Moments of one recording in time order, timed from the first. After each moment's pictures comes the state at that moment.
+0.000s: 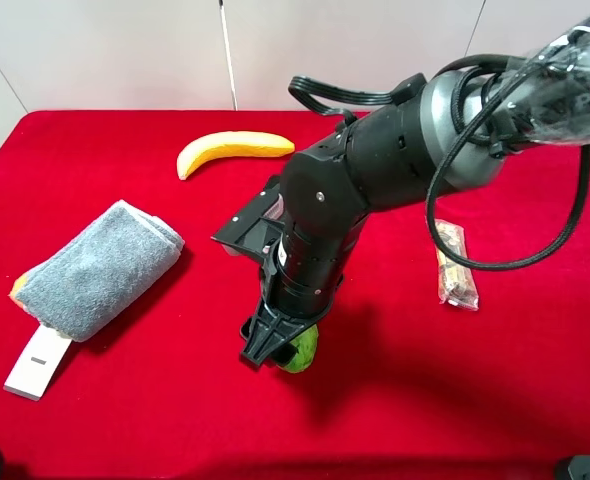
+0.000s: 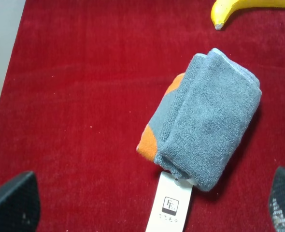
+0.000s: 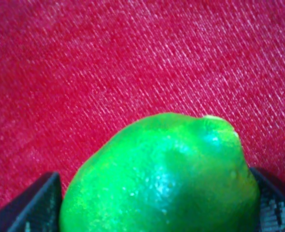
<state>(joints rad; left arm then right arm) -0.02 0.00 -0.48 -0.02 1.07 -0.02 1.00 1.95 -1.02 0.19 0.58 -0.16</state>
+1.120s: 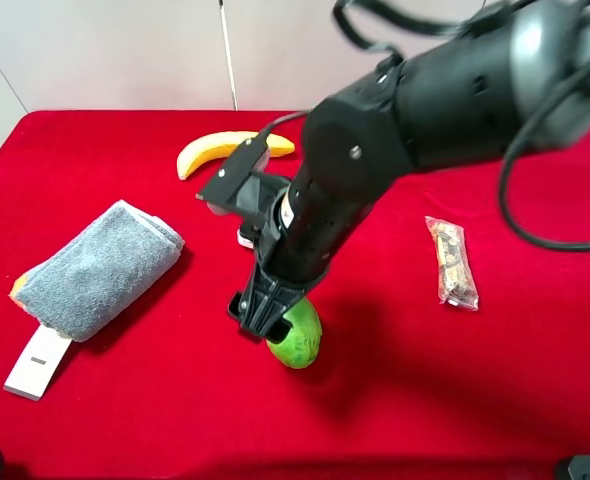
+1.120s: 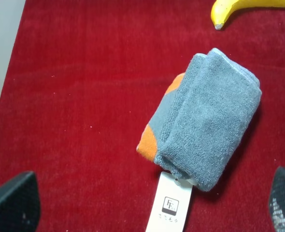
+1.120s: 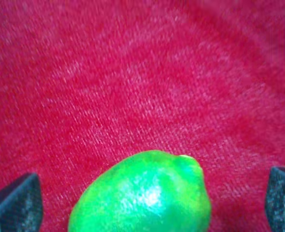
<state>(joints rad) -0.02 0.00 -0.48 -0.02 1.07 -0.02 1.00 1.79 -1.02 0.12 0.55 -0.22</state>
